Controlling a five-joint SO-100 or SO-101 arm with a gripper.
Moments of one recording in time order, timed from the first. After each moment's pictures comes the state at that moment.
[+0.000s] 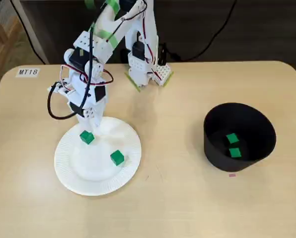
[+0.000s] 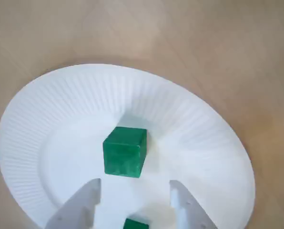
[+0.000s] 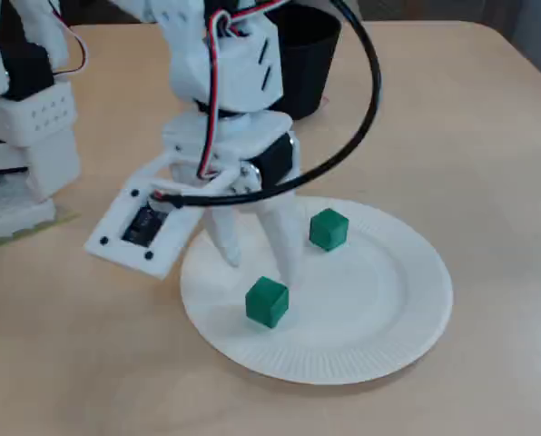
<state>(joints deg) 35.9 90.6 103.2 66.9 -3.9</state>
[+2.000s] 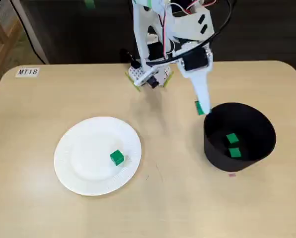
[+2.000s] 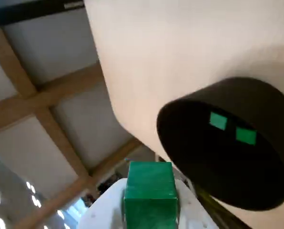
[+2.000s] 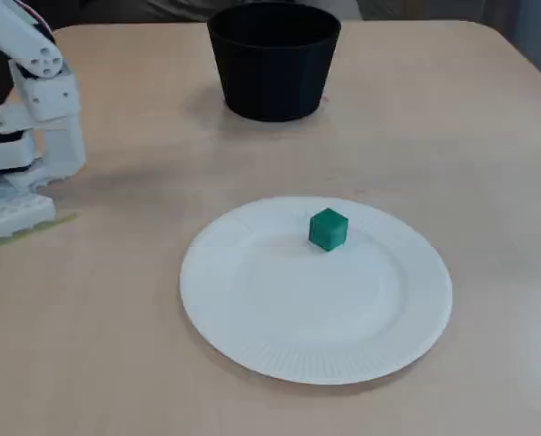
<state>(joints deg) -29.0 129.7 109.9 58.7 18.1</state>
